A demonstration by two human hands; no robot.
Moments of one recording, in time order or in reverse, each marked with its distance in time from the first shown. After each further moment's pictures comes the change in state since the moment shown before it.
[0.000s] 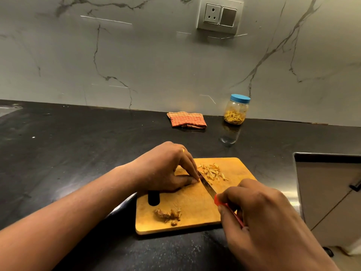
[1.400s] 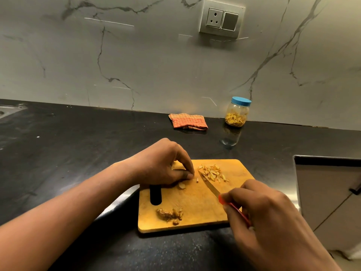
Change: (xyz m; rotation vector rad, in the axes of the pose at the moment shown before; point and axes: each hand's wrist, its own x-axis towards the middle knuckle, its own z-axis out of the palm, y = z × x) left_hand -0.002 -0.006 -0.009 -0.128 -0.001 -0.108; right_hand -0.003 0.016 0.001 0.042 0.037 -0.057
